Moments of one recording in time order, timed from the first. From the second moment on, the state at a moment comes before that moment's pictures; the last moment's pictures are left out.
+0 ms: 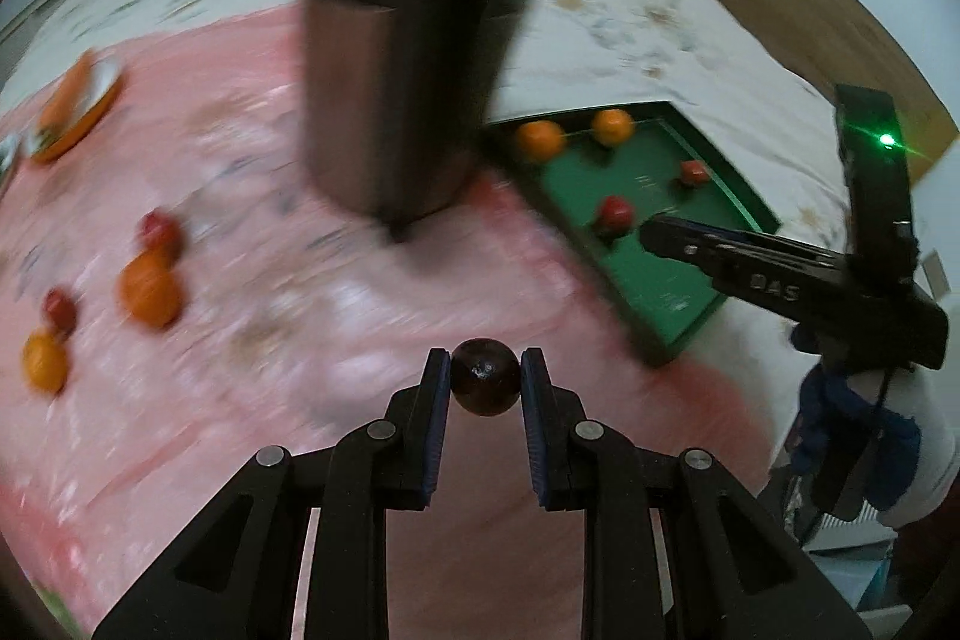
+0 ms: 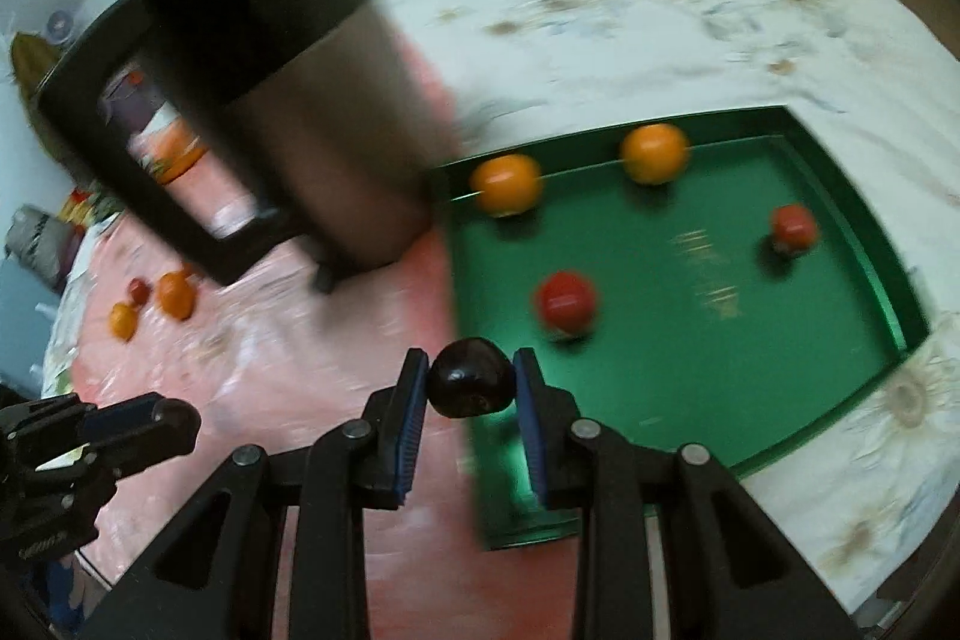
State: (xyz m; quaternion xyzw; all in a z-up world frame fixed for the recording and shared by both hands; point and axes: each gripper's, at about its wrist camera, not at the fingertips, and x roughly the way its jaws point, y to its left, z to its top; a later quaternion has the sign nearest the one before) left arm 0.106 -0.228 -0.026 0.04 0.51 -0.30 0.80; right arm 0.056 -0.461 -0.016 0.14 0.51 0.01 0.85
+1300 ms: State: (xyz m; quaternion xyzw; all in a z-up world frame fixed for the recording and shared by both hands) left arm 0.114 -0.385 -0.057 0.10 0.51 -0.38 0.76; right arm 0.050 -0.595 -0.048 0.13 0.51 -0.13 0.84
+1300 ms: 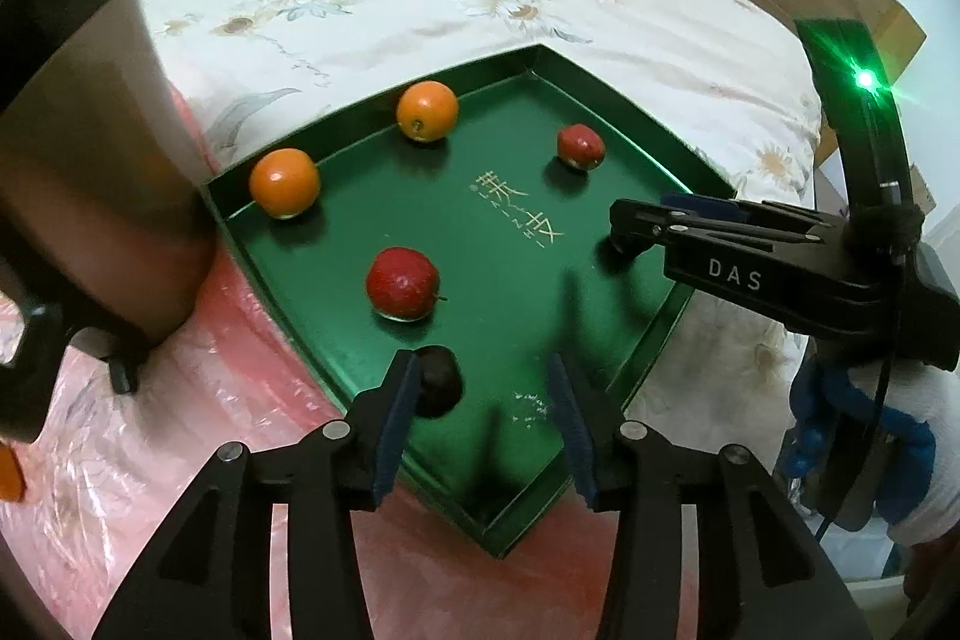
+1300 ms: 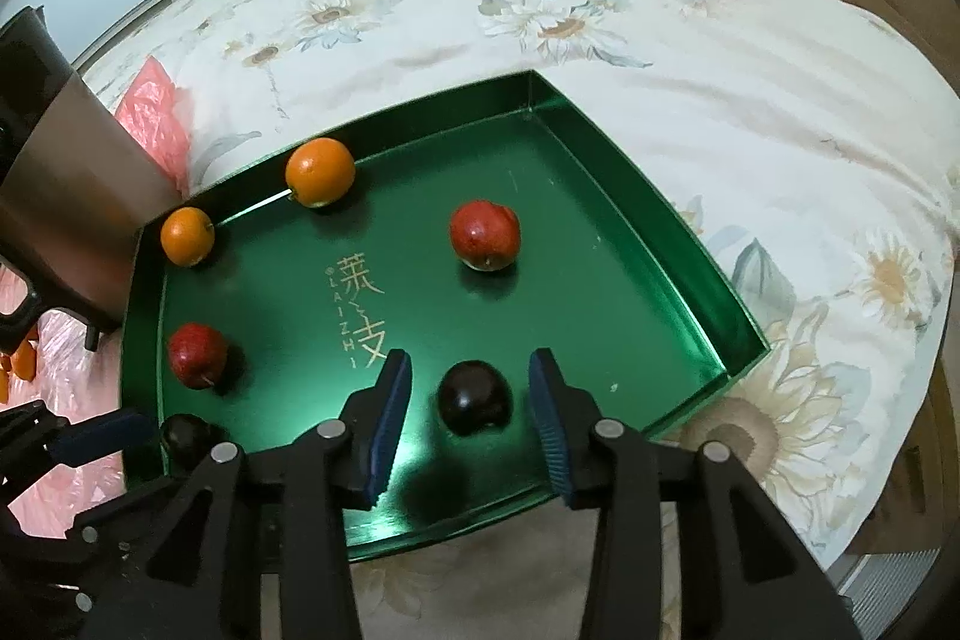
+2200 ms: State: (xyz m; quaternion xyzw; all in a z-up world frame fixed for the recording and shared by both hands) left arm 0.098 -0.206 -0.027 0.07 0.51 -0.28 0.81; right arm 0.035 -0.428 -0.015 0.11 0.52 -0.01 0.85
